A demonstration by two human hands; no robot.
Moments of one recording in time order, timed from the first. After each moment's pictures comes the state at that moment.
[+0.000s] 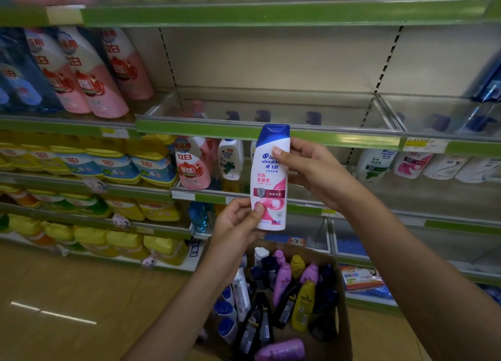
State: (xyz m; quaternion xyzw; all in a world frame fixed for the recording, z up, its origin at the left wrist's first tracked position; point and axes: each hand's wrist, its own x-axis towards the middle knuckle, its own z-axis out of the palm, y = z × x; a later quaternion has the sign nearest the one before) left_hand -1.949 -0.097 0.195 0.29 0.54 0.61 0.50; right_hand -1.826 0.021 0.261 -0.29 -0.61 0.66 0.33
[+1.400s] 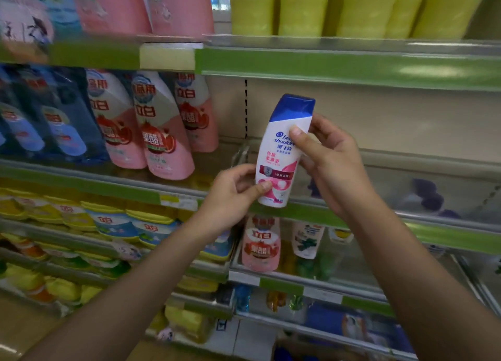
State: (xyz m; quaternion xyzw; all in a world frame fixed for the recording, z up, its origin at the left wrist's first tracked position) left_hand -2.283 0.069 0.255 0.54 0.55 0.54 0.34; right_hand -2.137 0.139 0.298 -0.24 -0.58 0.59 0.51
